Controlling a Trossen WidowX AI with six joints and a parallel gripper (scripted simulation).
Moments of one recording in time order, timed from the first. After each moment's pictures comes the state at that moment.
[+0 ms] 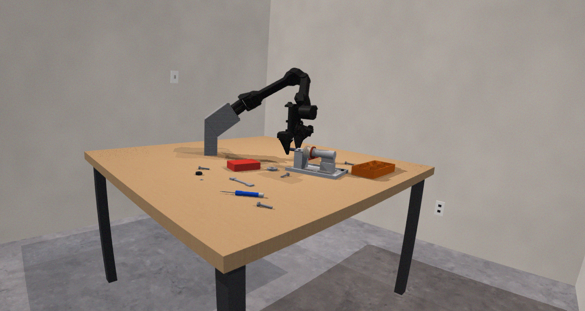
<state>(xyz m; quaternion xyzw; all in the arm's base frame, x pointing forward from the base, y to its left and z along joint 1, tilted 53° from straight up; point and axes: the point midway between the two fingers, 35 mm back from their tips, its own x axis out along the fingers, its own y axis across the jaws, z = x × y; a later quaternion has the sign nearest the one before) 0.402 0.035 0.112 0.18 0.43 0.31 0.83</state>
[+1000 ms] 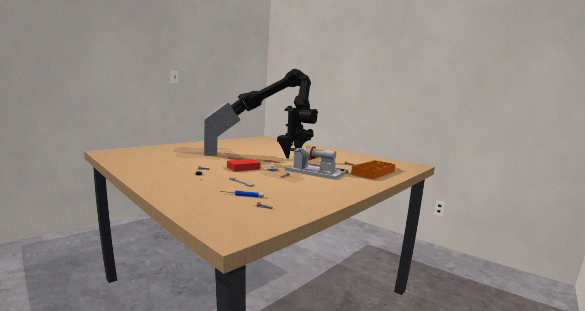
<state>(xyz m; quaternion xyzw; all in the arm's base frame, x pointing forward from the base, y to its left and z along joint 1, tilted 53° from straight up) 0.409 0.047 0.103 0.18 0.43 0.31 0.83</state>
